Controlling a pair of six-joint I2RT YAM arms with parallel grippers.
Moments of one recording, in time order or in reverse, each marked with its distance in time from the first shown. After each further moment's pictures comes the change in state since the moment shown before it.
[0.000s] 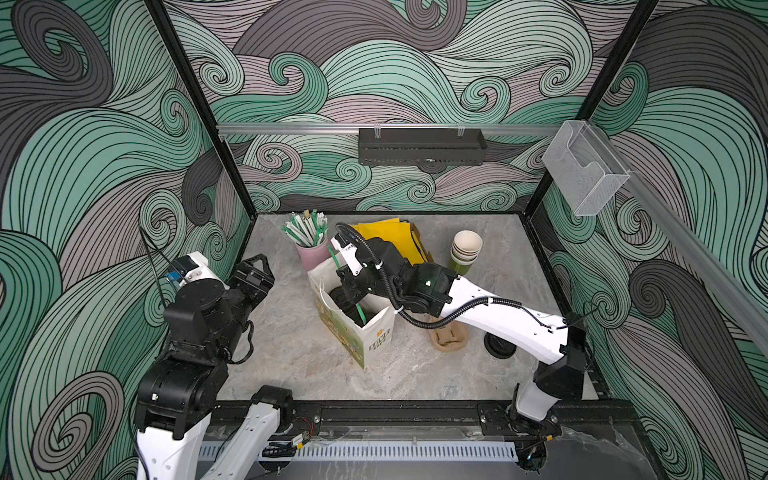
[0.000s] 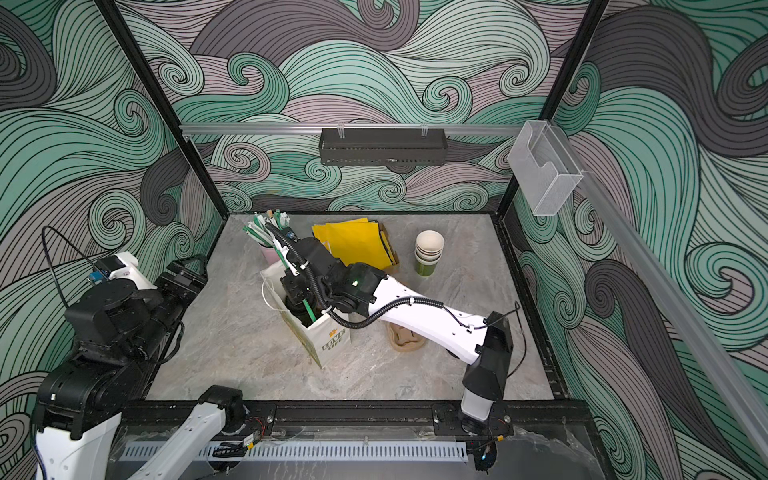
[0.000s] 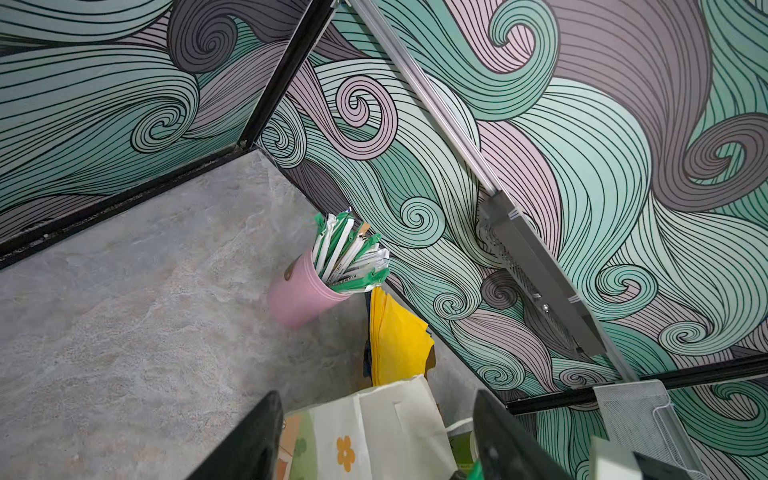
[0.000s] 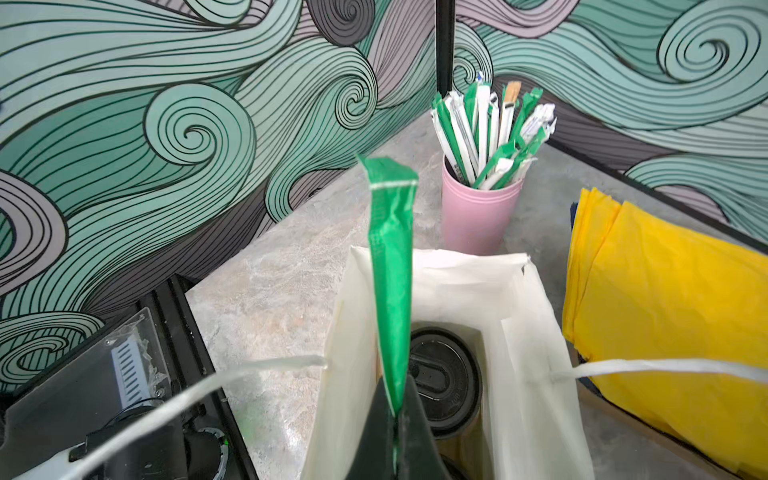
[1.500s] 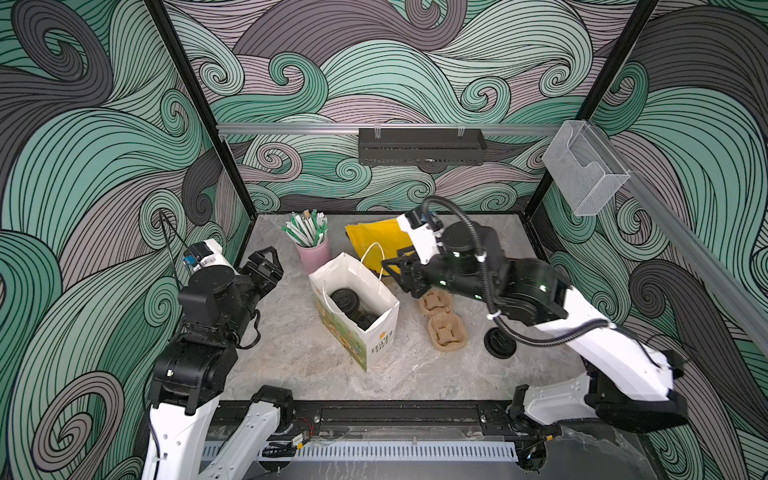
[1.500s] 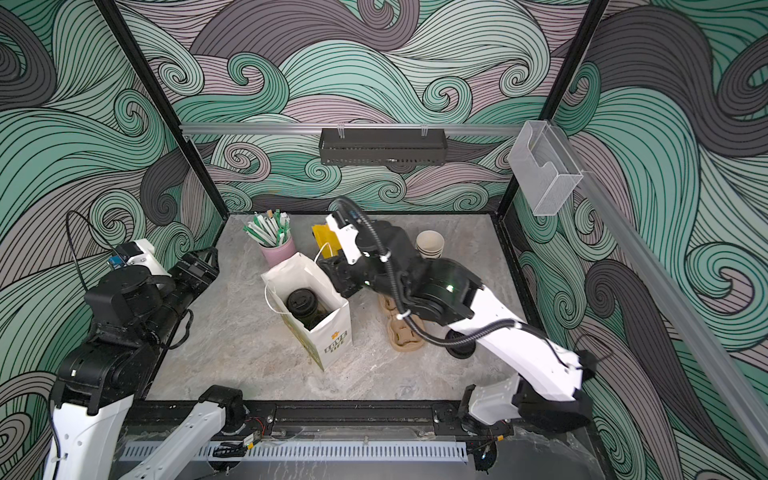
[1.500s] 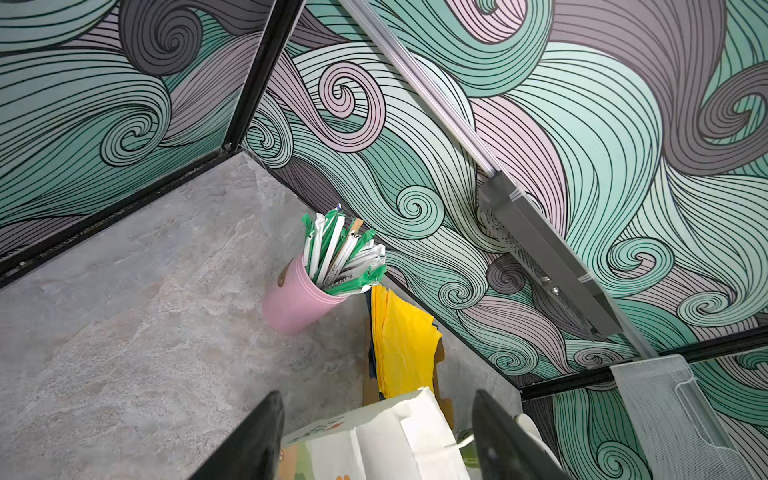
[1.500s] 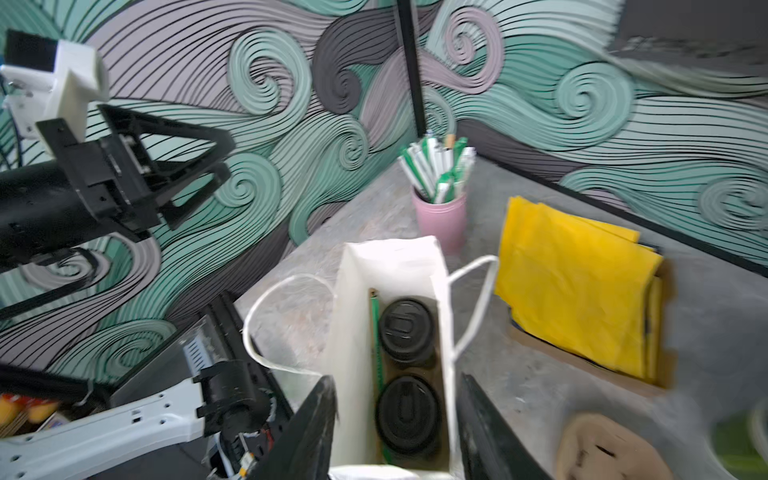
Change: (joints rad) left arm 0.000 0.067 -0.039 0.106 0.051 0.091; right arm -0.087 -0.431 -0.026 -0.271 0.103 0.069
